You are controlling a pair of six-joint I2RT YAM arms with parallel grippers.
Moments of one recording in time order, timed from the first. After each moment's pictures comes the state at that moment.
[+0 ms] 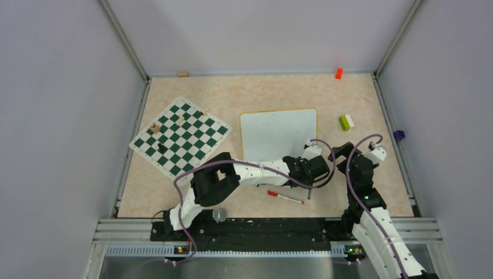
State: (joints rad) left arm -1.26 2.16 1.61 -0.46 -0.33 -0.77; right arm 0.14 0.48 0.17 -0.07 0.34 0.64
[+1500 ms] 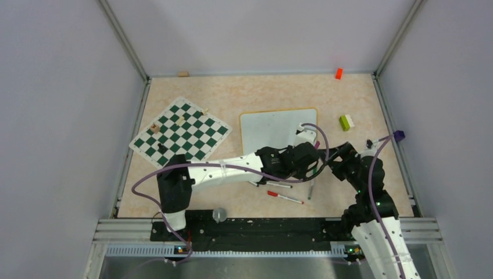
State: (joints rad) left arm -1.26 1.84 1.54 -0.52 -0.34 -0.70; right arm 0.14 0.33 0.36 -0.42 -0.11 0.91
